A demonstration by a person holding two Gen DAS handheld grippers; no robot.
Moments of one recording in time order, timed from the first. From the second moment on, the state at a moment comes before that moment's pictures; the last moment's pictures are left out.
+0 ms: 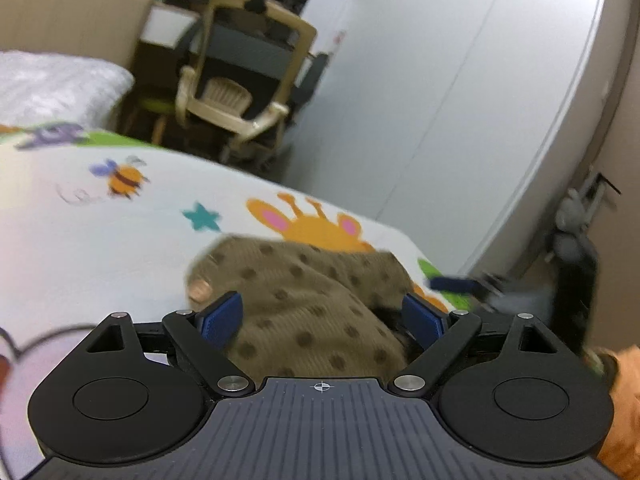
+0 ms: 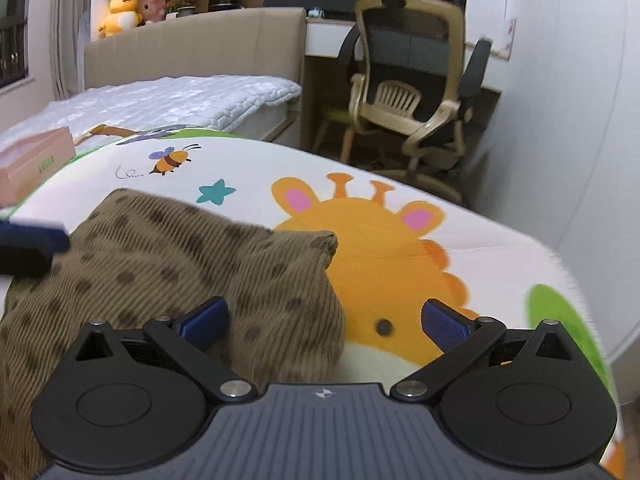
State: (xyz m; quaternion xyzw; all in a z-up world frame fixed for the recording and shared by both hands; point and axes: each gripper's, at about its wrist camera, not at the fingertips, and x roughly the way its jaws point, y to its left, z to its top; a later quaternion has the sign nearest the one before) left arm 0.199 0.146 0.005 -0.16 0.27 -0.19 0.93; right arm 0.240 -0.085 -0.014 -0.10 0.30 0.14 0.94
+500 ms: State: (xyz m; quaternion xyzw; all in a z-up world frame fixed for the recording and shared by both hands) left arm 0.217 0.148 -0.015 -0.11 0.33 -0.10 0.93; right arm 0.209 -0.079 -0.026 -0.09 0.35 0.18 0.92
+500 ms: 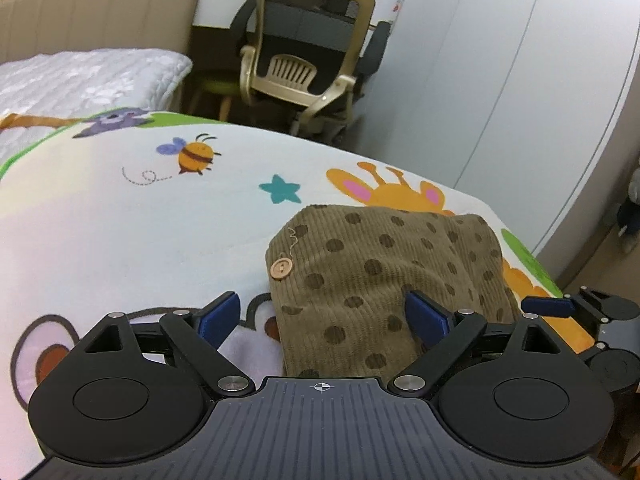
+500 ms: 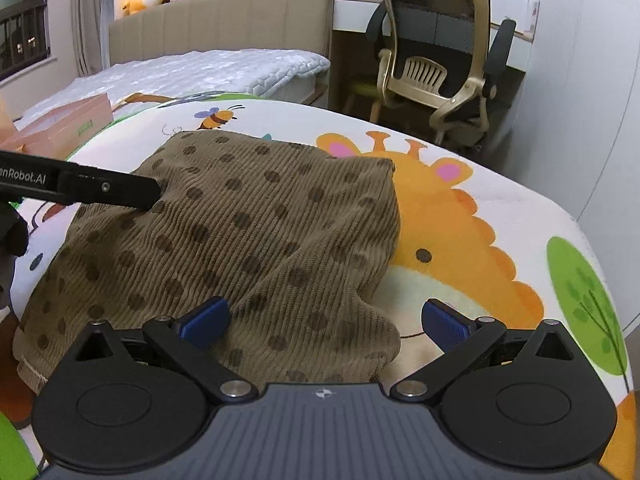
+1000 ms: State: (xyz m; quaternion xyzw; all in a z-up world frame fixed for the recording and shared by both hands) left arm 0.219 0.150 -0.022 -0.13 0.34 -0.10 0.93; right arm 0.215 -0.083 -0.034 -0.04 0.37 0.19 0.91
